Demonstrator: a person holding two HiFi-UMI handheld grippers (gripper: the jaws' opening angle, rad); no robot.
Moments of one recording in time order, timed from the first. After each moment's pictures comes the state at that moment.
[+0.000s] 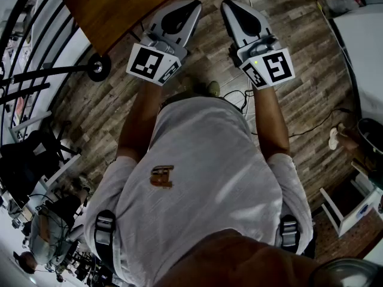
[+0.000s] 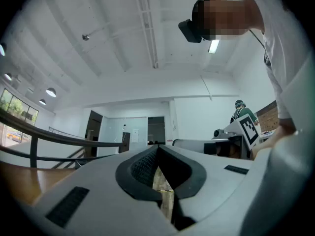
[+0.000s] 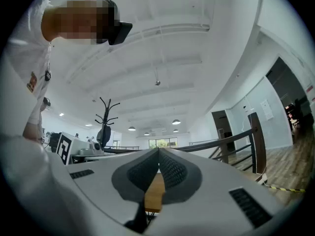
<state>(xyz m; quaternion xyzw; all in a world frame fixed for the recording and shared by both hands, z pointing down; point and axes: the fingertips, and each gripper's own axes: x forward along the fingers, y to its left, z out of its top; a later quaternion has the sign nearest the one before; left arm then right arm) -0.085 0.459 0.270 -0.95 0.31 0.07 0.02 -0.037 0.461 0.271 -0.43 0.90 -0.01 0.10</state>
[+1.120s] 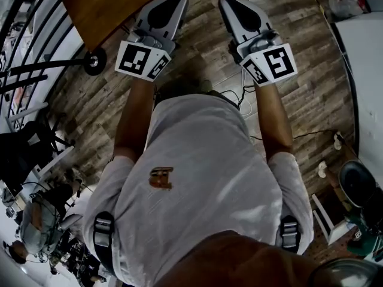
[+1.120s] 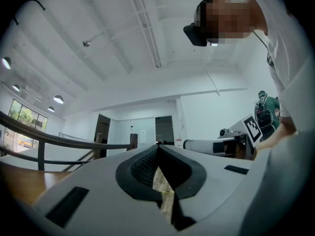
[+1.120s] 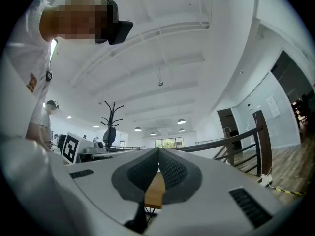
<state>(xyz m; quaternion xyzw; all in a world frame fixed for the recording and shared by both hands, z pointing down) -0.026 0.443 0.248 -0.93 0.37 0.07 0.03 0.043 0.452 0.252 -0.39 0.92 -0.01 0.10</state>
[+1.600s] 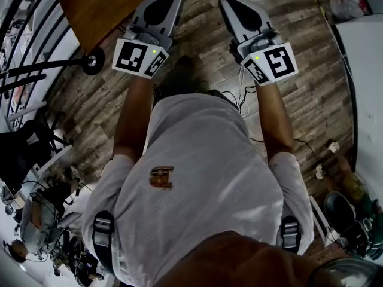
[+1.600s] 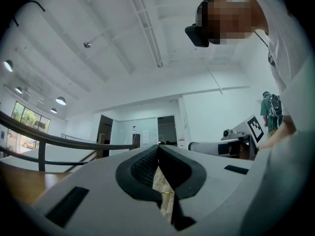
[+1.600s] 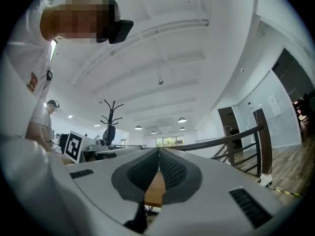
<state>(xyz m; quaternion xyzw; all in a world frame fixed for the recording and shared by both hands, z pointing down) 0.000 0.411 0.264 -0.92 0.38 0.07 0.04 0.075 0.426 0.275 -0.38 0.92 -0.01 0.09</state>
